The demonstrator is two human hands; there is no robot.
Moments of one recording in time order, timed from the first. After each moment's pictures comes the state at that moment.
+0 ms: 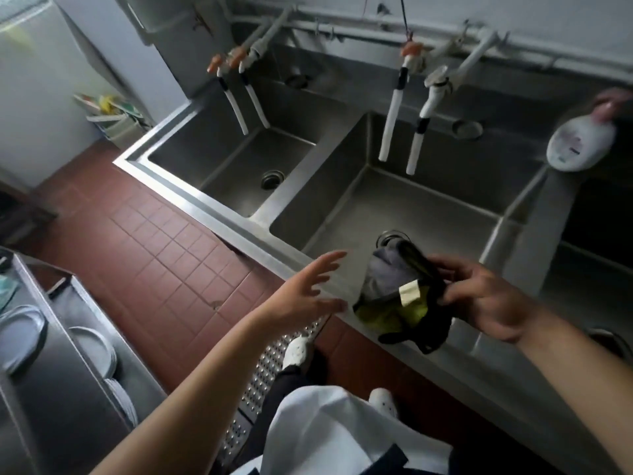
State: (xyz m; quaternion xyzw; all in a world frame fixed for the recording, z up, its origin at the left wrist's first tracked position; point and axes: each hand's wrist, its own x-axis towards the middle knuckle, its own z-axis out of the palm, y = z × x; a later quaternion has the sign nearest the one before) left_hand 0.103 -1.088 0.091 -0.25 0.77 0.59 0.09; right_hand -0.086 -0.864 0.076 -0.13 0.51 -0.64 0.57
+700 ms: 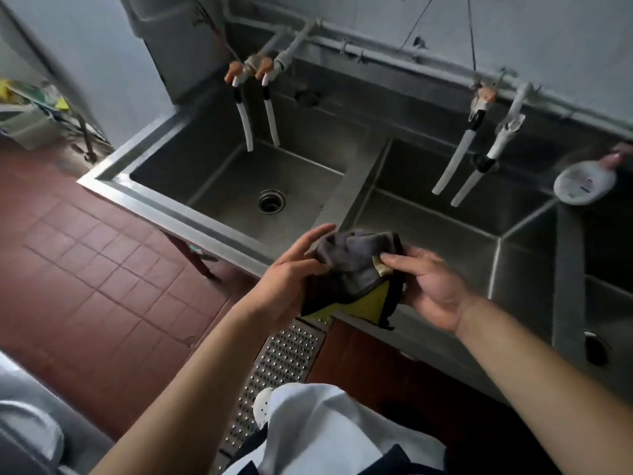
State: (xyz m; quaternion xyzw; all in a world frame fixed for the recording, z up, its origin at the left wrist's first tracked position) left_hand 0.135 -1.333 0.098 -0.15 0.42 0.90 0.05; right_hand 0.016 -1.145 0.115 -0.01 0.60 -0.66 0.45
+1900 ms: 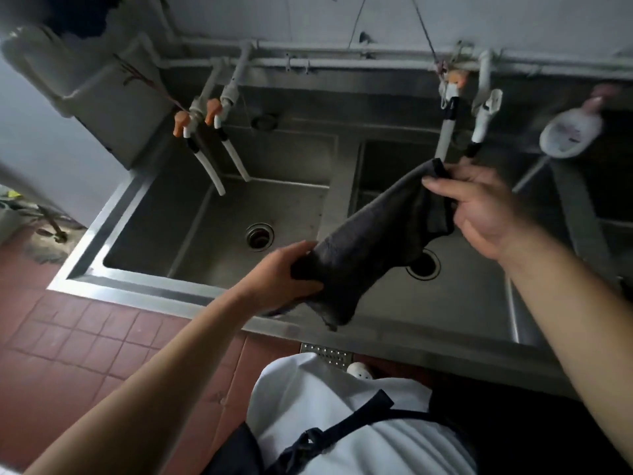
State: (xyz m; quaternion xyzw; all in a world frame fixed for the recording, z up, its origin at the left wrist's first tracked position) left_hand 0.036 -1.444 0.082 0.00 0.90 0.43 0.11; right_hand -0.092 -1.166 0.148 -0.09 0.67 -0.72 0.15
